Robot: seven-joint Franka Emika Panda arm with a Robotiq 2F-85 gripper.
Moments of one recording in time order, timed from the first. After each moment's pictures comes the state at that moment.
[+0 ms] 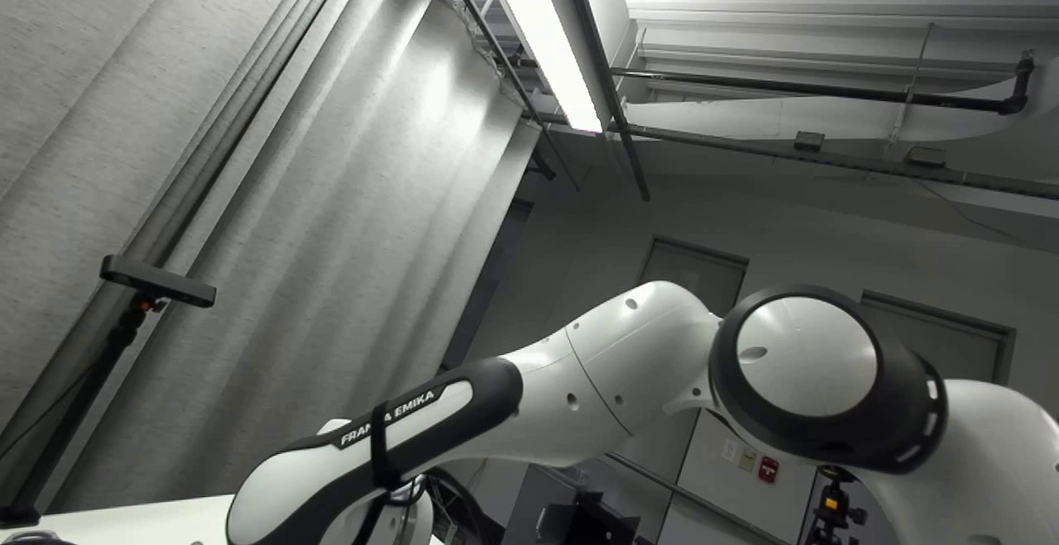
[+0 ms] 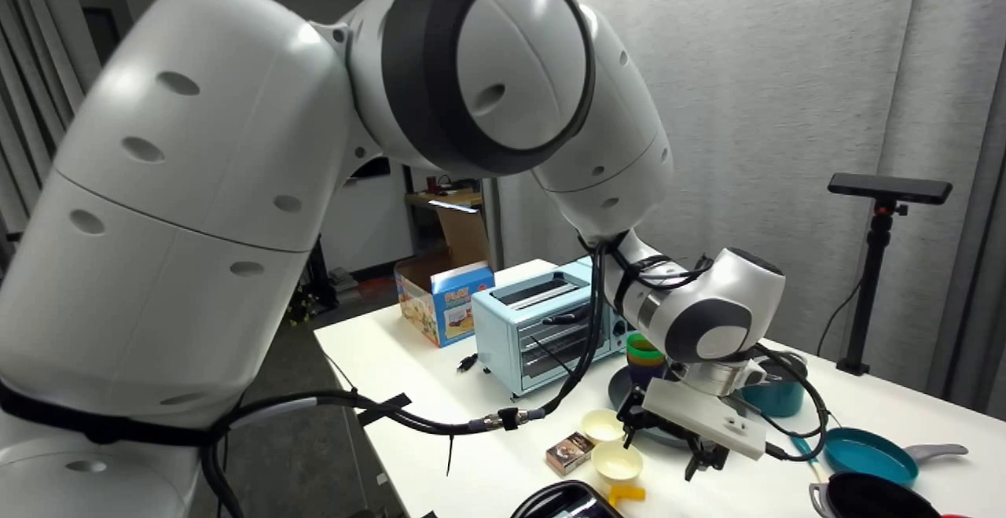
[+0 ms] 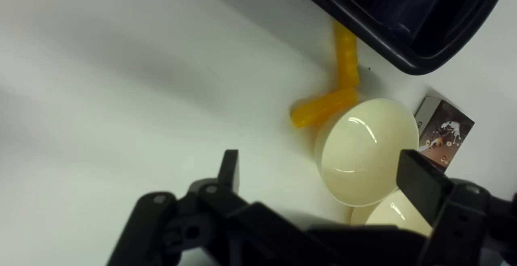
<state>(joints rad) -0.14 0.57 0.13 -1.95 0.23 2.32 -0.72</state>
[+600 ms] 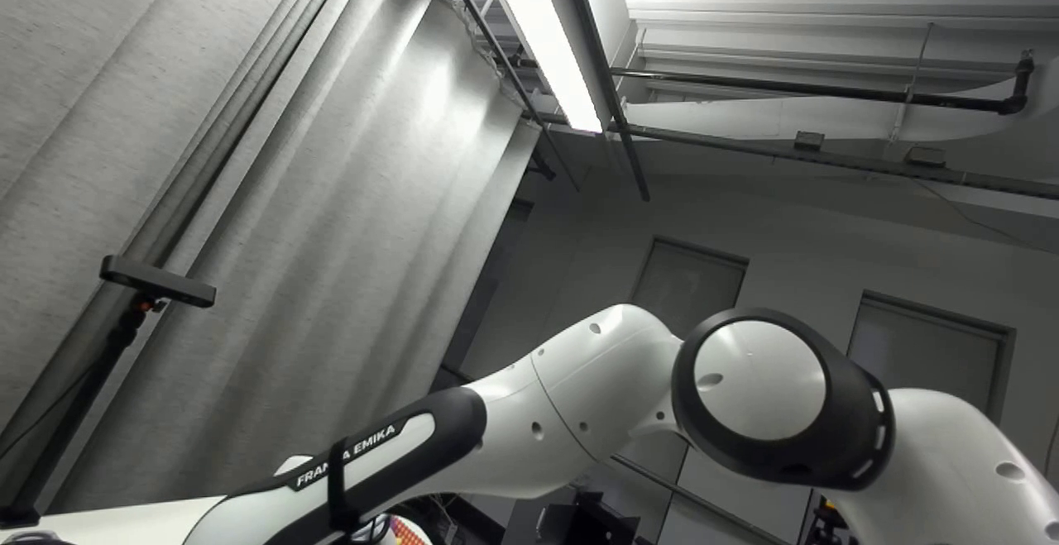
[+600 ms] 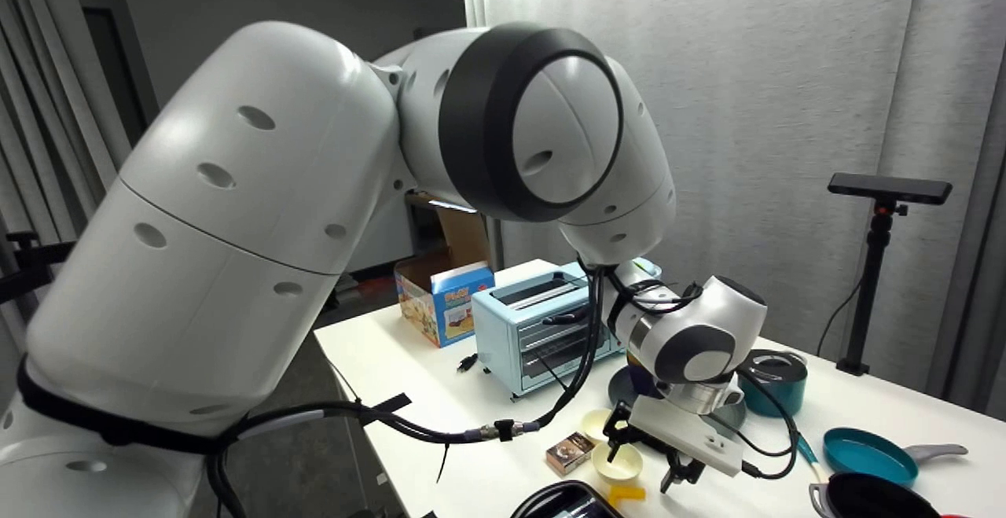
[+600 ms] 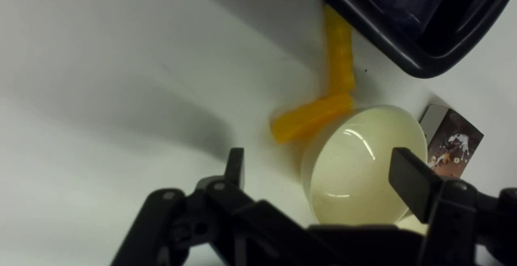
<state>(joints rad) -0.14 0.67 0.17 -1.90 0.23 2.32 -0.72</state>
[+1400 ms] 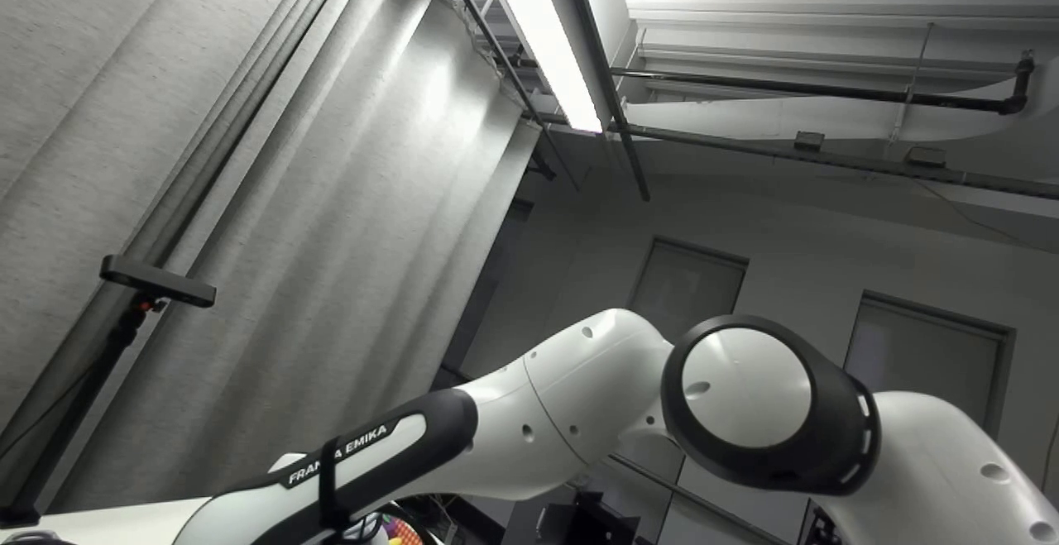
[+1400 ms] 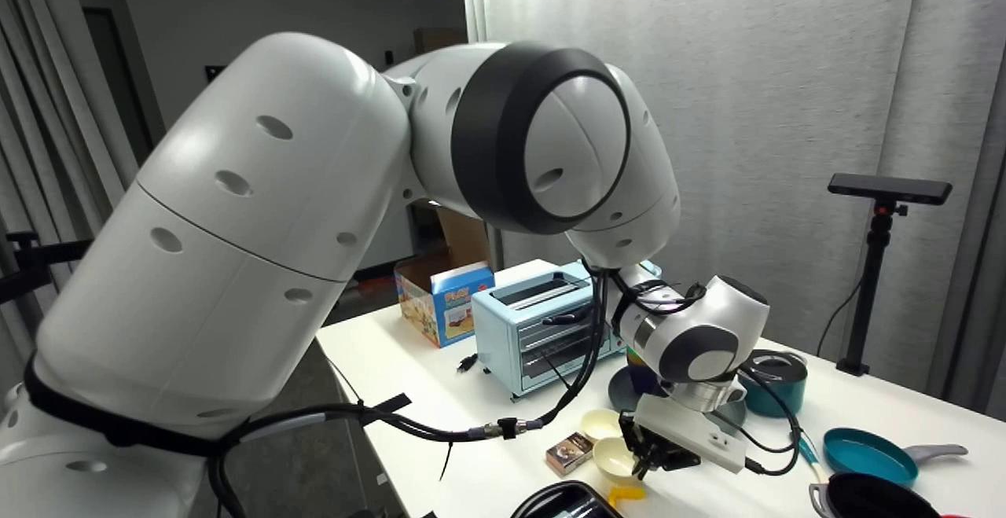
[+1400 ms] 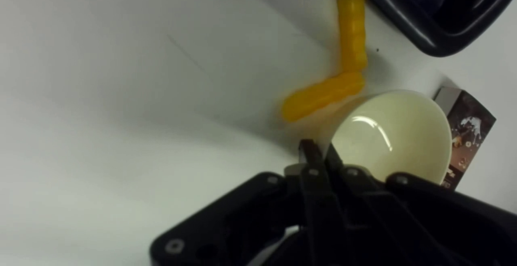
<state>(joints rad) -0.14 0.70 0.17 -1.86 0.23 2.32 -0.72</state>
